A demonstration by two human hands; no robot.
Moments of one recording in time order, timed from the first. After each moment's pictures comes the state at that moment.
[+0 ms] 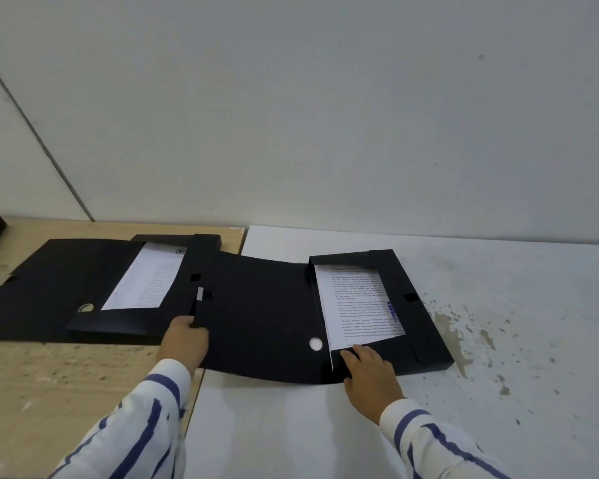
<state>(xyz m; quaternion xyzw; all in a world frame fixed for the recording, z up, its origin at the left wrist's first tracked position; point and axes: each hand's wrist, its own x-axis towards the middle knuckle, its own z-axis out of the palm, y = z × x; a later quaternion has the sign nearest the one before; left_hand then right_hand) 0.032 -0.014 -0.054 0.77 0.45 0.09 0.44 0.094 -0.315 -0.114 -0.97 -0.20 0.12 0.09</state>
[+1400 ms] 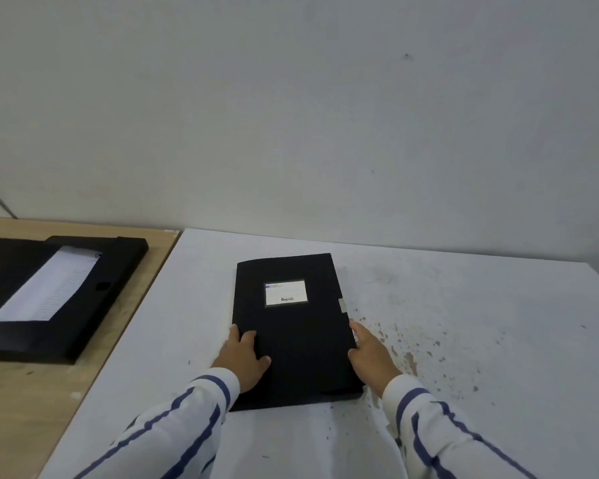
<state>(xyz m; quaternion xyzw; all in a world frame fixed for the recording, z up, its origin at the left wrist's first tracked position) 0.150 -0.234 -0.089 0.91 0.25 -0.15 0.28 0.224 -0.458 -0.077 -0.89 -0.03 0.22 0.39</state>
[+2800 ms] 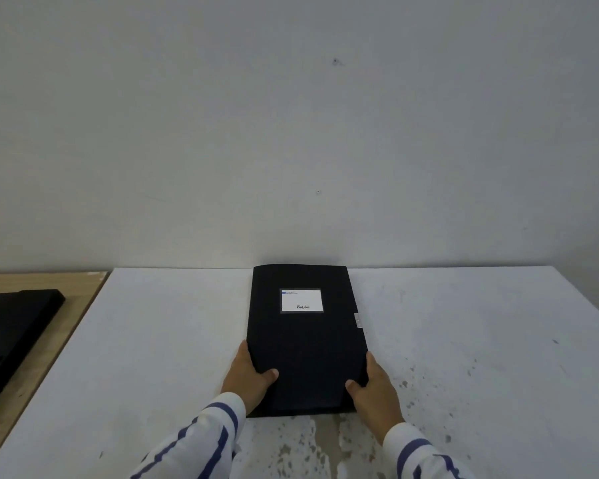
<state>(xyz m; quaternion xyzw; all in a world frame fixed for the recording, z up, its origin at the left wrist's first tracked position) 0.268 -0.309 -0.106 0.83 0.25 -0.08 0.50 0.288 -0.527 -0.097 -0.89 0.07 0.17 0.42</state>
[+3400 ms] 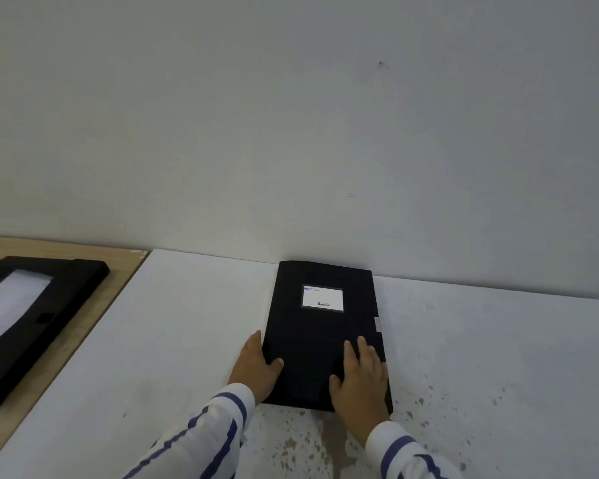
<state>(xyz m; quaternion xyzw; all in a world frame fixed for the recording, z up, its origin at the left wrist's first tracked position) 0.260 -0.309 -0.103 0.84 0.30 -0.05 0.46 0.295 -0.491 -0.101 -0.97 -0.11 0.10 0.19</state>
